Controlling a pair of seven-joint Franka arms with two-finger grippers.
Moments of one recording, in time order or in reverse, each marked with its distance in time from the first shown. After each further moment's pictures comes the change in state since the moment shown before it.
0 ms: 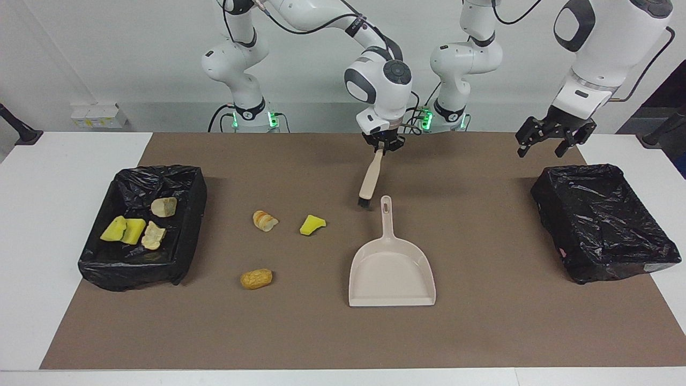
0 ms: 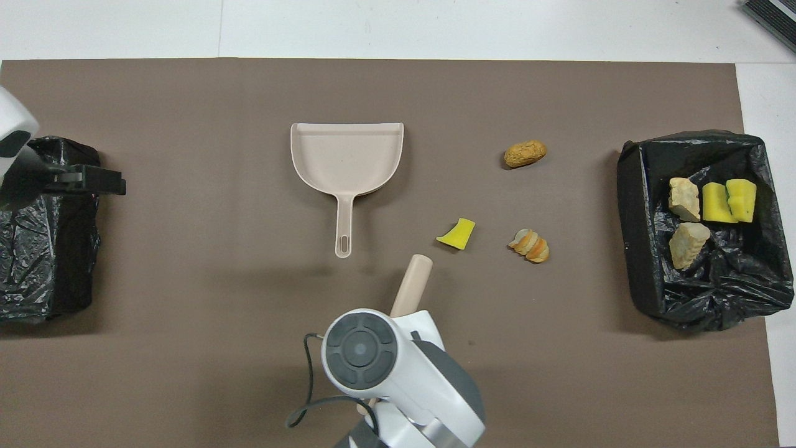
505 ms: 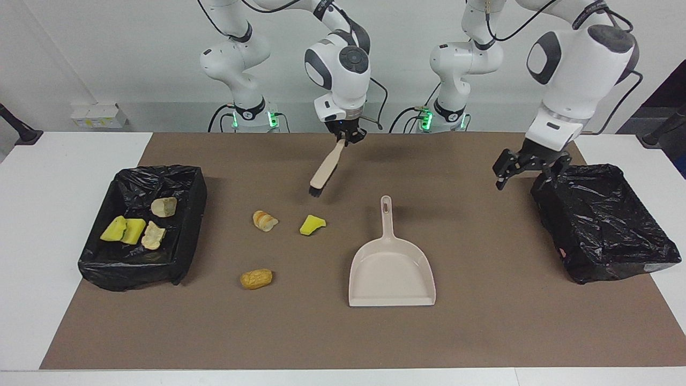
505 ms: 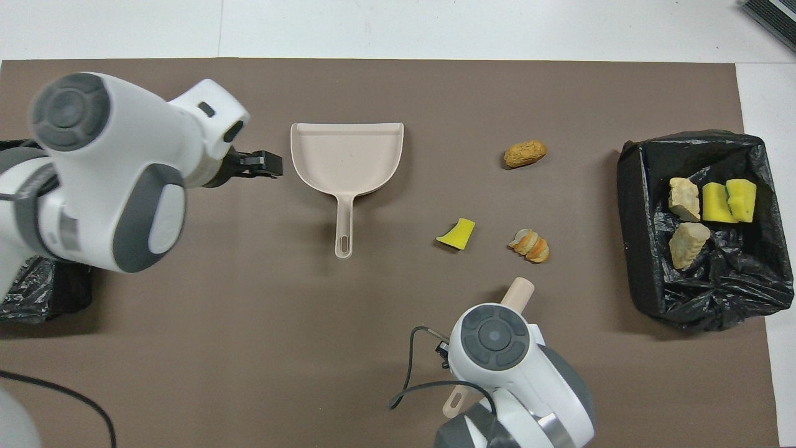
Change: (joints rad) left arm -0.263 0.247 -0.011 0.037 -0.001 0.200 -0.255; right arm -0.186 -0.171 -0.004 -0.299 -0.007 0.004 -0.001
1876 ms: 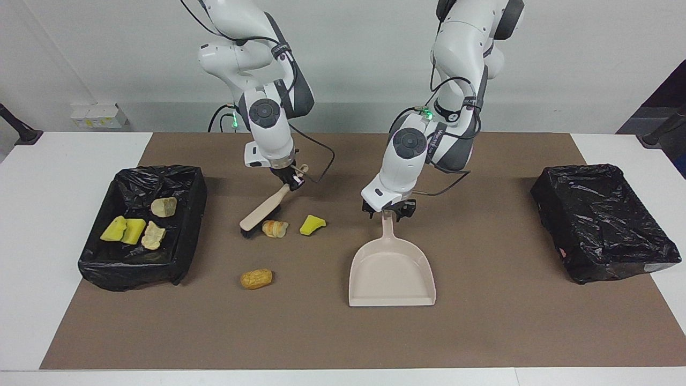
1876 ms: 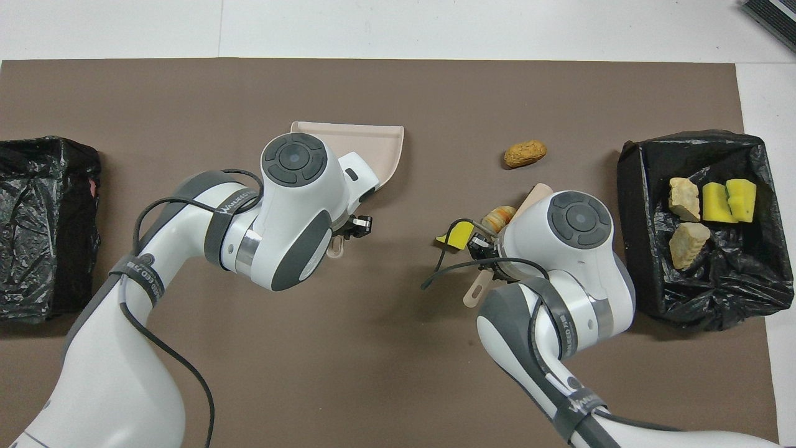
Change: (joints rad) left arm -0.224 0.131 0.029 -0.004 0.017 -0.071 -0.063; right arm -0.249 0.252 0.010 0.252 -0.013 0.222 -0.242
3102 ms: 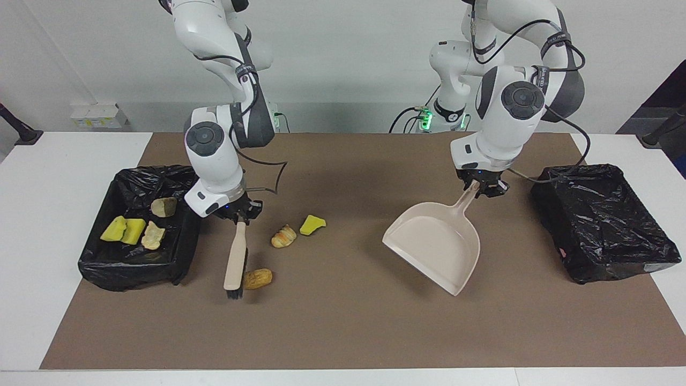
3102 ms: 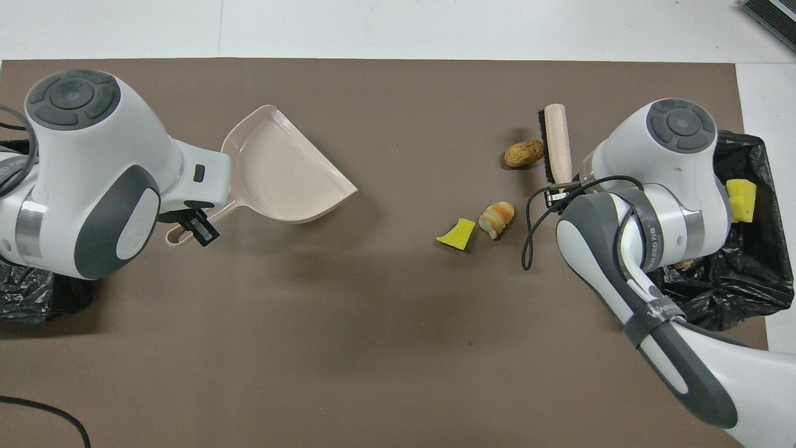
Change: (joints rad) left arm 0.251 -0.208 0.016 -0.015 0.111 -0.308 1.004; right arm -0.225 0.134 -0.016 0.259 -0.198 -0.132 -0.907
